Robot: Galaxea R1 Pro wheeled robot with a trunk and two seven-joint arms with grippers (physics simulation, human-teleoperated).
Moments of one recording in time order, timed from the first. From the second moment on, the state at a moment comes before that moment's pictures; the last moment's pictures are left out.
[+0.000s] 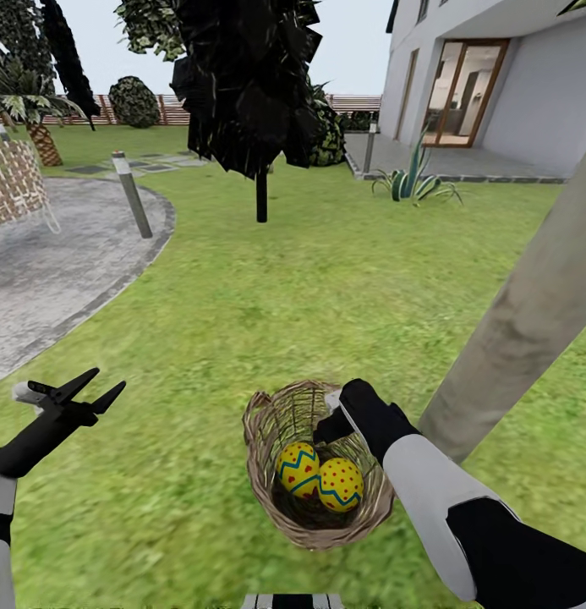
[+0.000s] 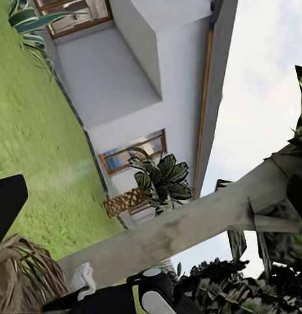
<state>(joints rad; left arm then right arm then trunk) -0.63 0.24 0.80 -0.90 0.21 0.97 -1.57 -0.98 0.17 0.17 -0.49 0.31 0.93 0.32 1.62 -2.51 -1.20</state>
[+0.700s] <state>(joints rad) -0.63 0.24 0.80 -0.90 0.21 0.97 -1.57 -0.98 0.17 0.19 -0.50 0.31 0.80 0.33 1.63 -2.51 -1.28</state>
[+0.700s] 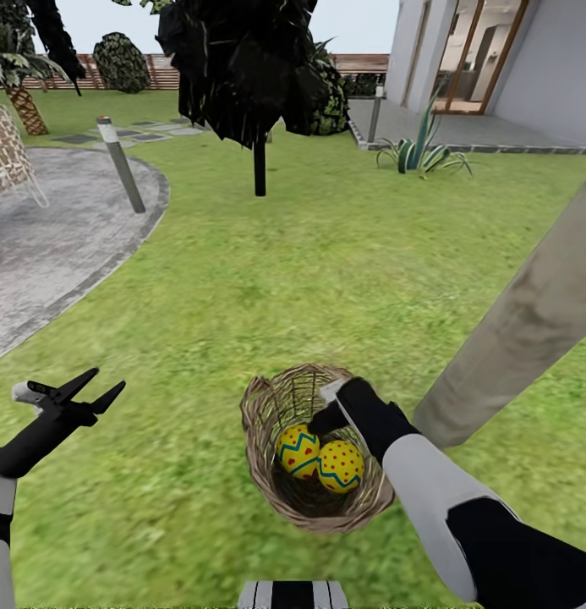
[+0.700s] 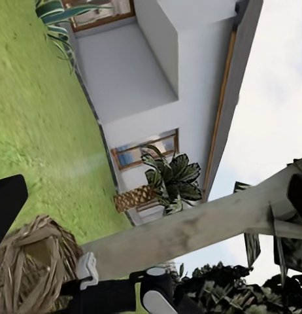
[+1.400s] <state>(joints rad) -0.63 0.24 0.80 -0.90 0.21 0.97 -1.57 -0.98 0.17 0.24 -0.51 0.31 0.71 0.47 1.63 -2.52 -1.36</state>
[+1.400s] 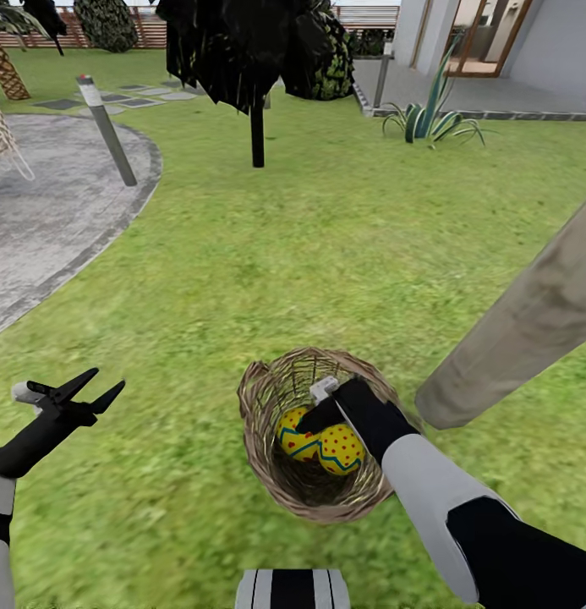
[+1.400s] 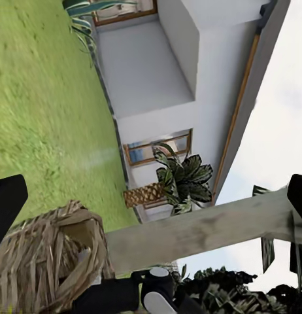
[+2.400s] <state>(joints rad) -0.63 0.24 0.80 -0.90 0.20 0.97 -1.57 -0.98 0.17 0.24 -0.59 0.31 0.59 0.46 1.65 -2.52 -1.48</state>
